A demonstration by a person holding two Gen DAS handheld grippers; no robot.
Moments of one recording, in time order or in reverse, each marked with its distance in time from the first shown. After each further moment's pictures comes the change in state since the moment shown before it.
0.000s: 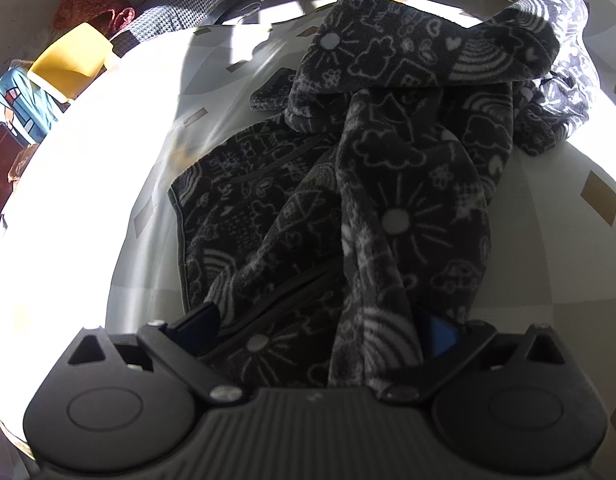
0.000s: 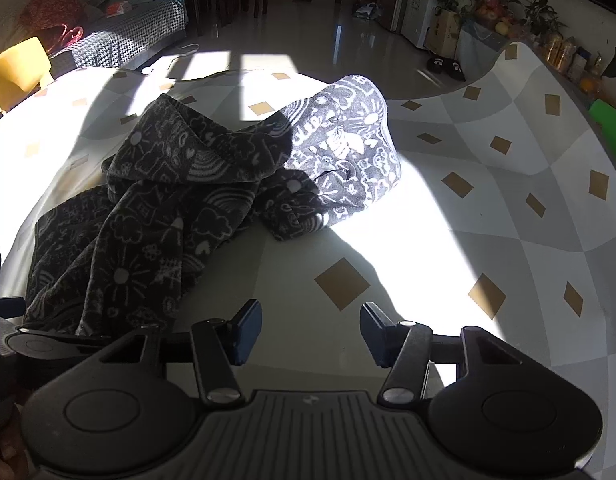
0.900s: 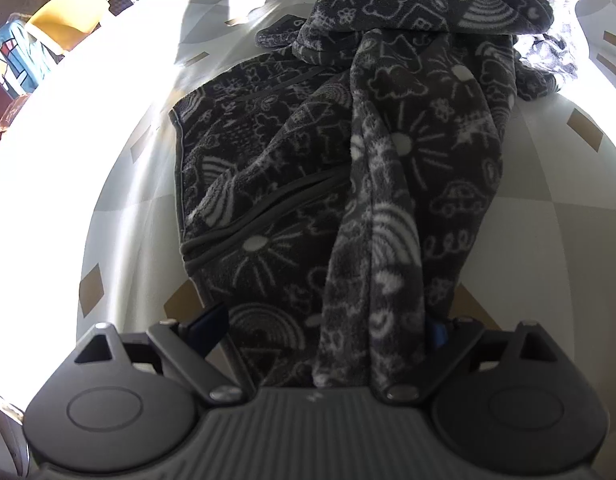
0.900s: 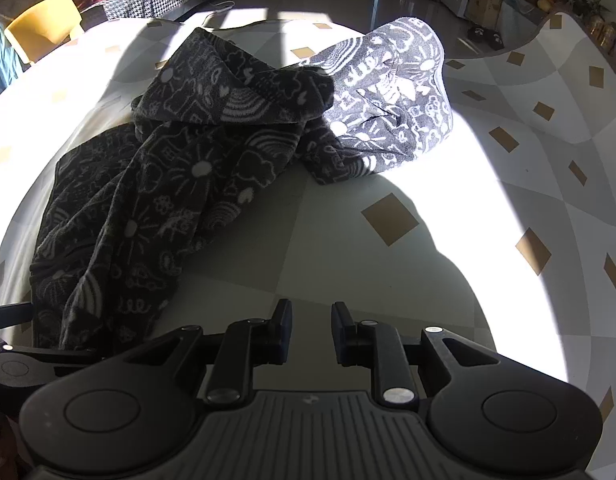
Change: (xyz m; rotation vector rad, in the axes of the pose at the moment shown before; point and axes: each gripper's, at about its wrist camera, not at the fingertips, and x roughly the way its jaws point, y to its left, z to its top) left arm 0.001 0.028 -0.064 -0.009 0.065 -0.080; right arm 0.022 0.016 -0.012 -0.075 0.119 0.087
